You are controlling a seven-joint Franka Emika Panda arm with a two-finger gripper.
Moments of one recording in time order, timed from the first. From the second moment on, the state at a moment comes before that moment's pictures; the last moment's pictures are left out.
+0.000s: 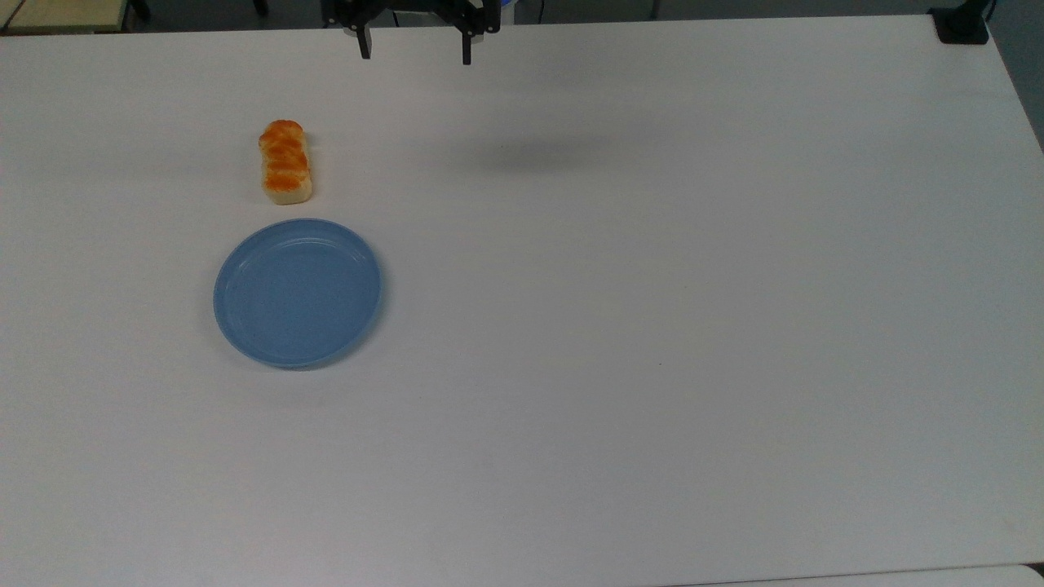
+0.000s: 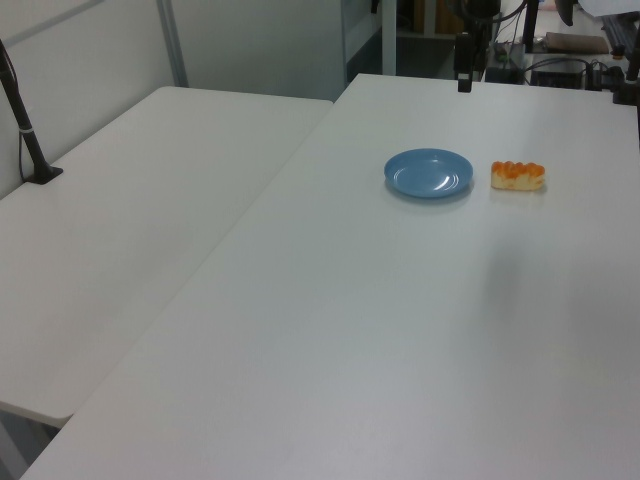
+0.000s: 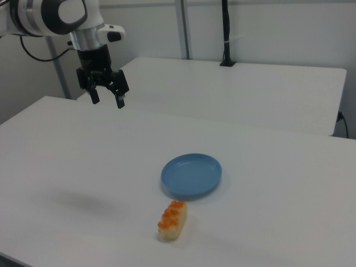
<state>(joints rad) 0.11 0.04 -0.10 -1.58 -0.04 1.62 0.03</state>
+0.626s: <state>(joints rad) 0.11 0.04 -0.11 -1.58 -0.04 1.62 0.03</state>
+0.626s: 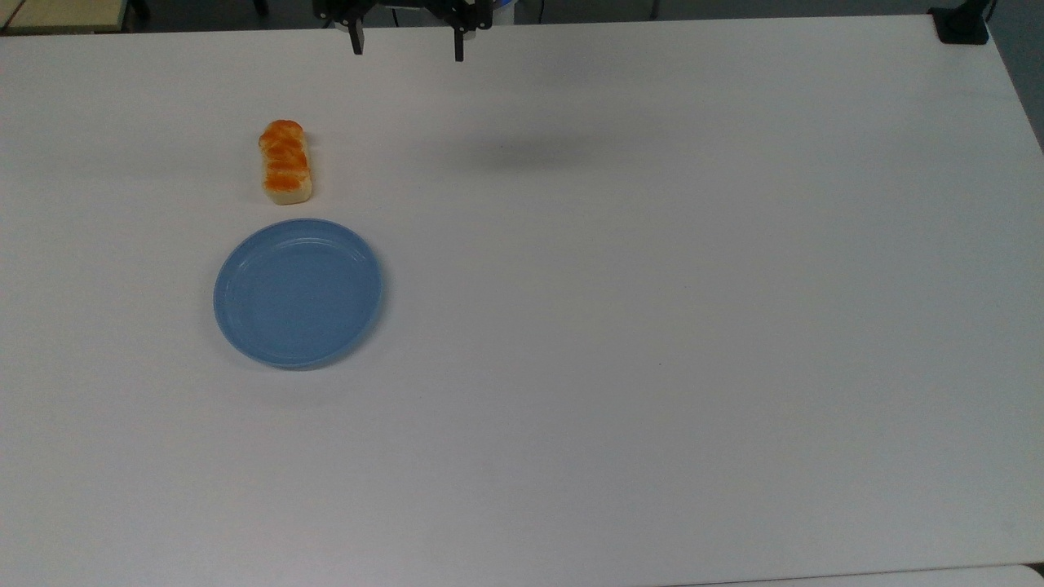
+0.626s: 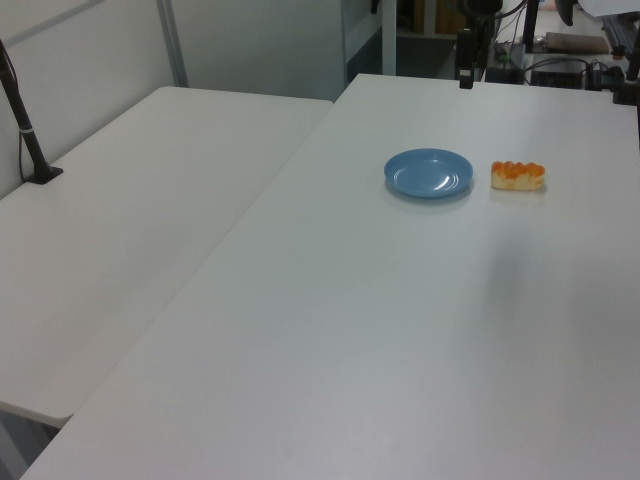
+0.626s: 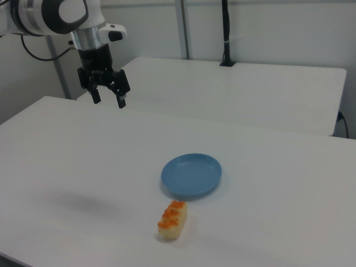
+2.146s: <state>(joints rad) -0.11 -0.03 -0.12 -2.09 -0.19 1.96 -0.27</state>
